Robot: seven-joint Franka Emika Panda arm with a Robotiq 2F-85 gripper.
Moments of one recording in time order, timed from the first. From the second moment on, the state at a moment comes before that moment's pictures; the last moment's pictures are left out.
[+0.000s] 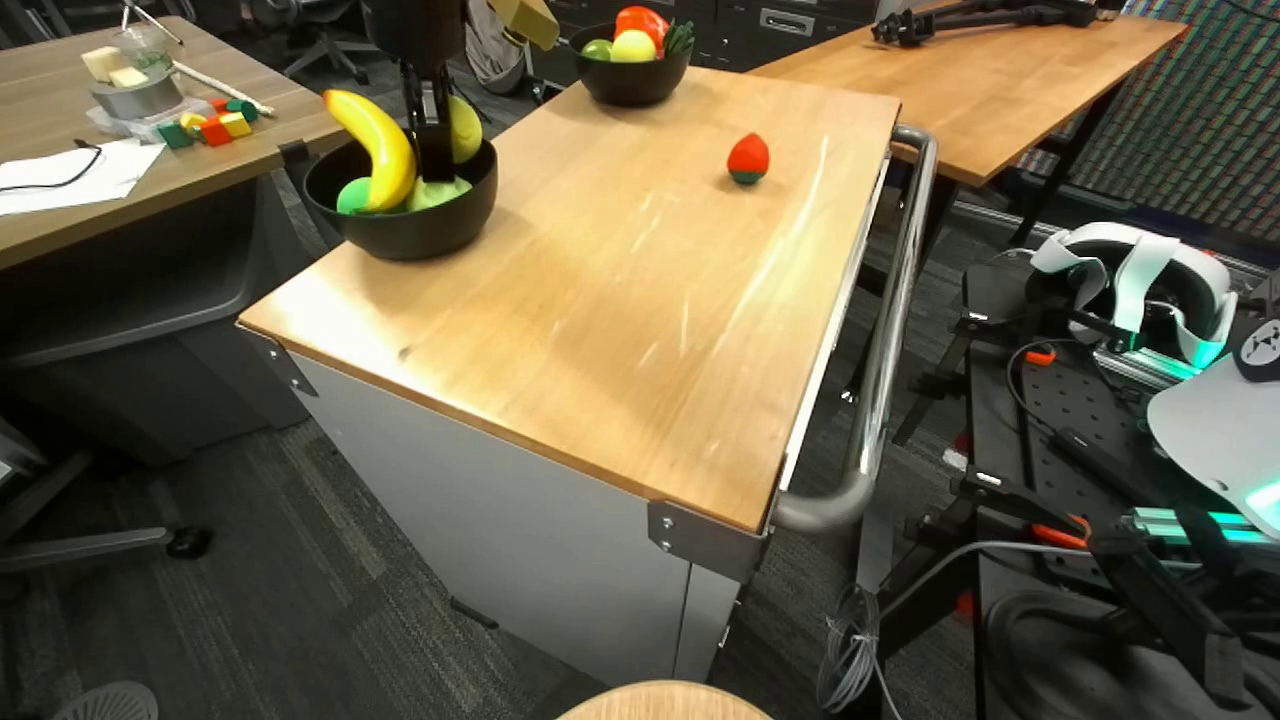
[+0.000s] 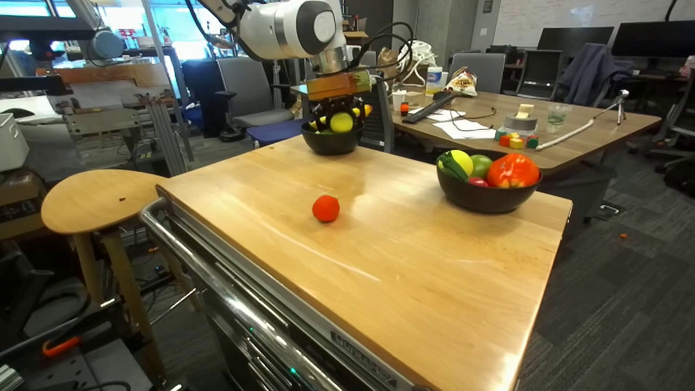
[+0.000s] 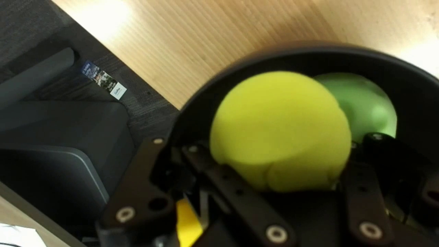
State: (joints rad) arm 0.02 0.66 0.12 -1.46 -0.17 2.36 -0.56
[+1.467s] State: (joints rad) arm -0.01 0.54 0.14 -1.62 -0.17 2.40 -0.69
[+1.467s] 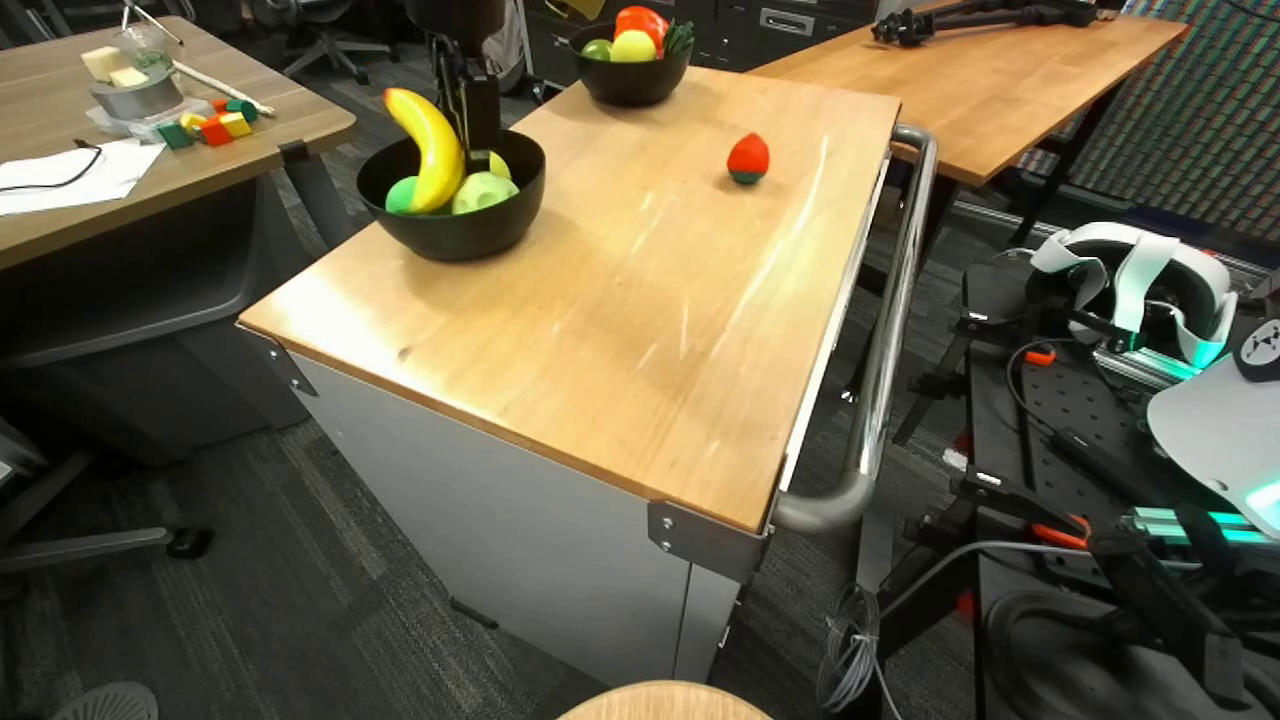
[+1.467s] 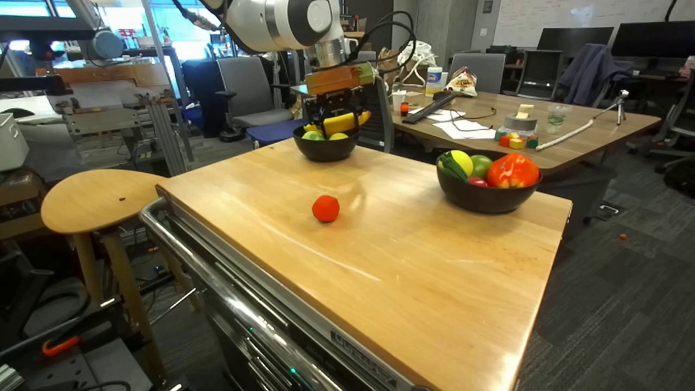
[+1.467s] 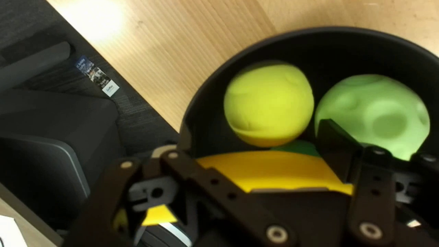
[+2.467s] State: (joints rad) arm -0.11 -0.03 -0.04 -2.11 -0.05 2.38 -0.74
